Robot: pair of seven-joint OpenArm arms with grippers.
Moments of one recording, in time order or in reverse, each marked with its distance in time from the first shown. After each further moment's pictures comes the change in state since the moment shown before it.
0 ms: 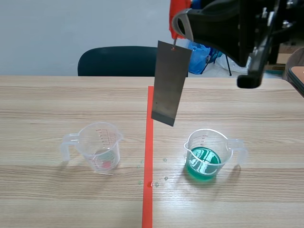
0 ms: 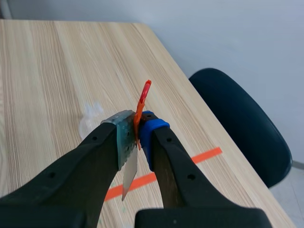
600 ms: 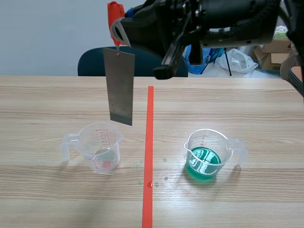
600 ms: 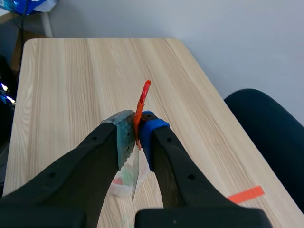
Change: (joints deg) left arm 0.0 0.0 0.0 0.0 0.0 0.0 0.0; right arm 18.5 -12.4 -20.3 -12.0 -0.6 0.0 -4.2
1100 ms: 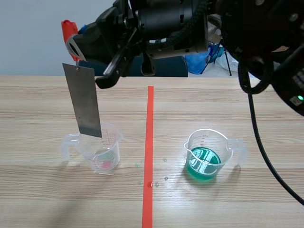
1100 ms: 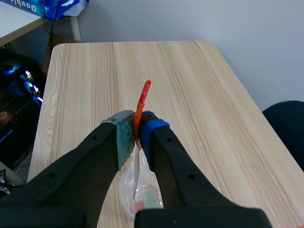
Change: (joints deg) left arm 0.0 0.0 0.0 0.0 0.0 0.0 0.0; right arm 6.6 -11.0 -9.1 -8.6 -1.6 0.0 -3.0
